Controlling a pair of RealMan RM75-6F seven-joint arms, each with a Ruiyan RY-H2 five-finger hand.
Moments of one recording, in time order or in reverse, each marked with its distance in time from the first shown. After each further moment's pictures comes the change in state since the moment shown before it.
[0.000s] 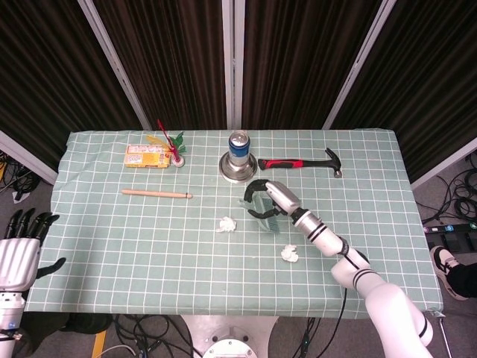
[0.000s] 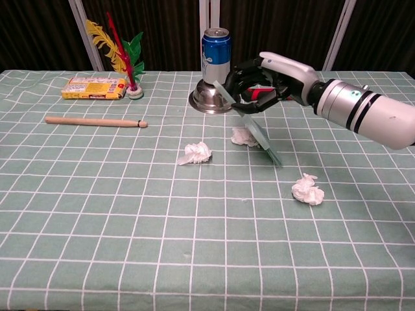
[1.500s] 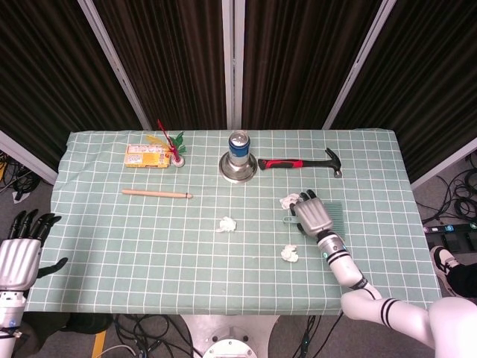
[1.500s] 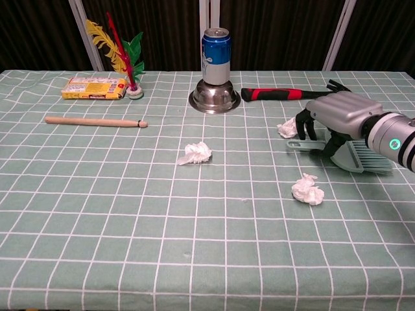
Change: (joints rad) left arm -0.009 -0.070 0.007 0.157 0.026 0.001 -0.129; right arm -0.237 0.294 0.123 -0.731 0.484 -0.171 -1.688
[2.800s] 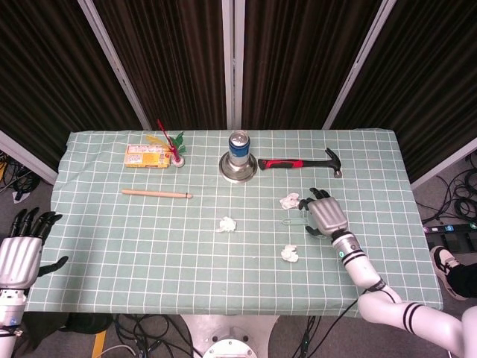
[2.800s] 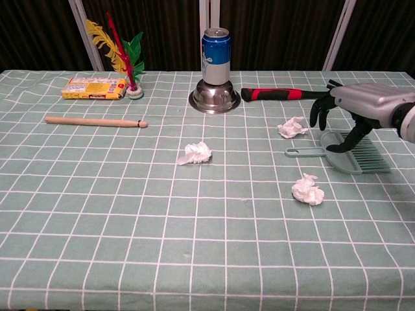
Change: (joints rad) left arm -0.008 0.014 -0.005 -0.024 -0.006 -0.011 0.027; right arm -0.056 0.105 0.043 -0.110 -0.004 -0.047 0.095
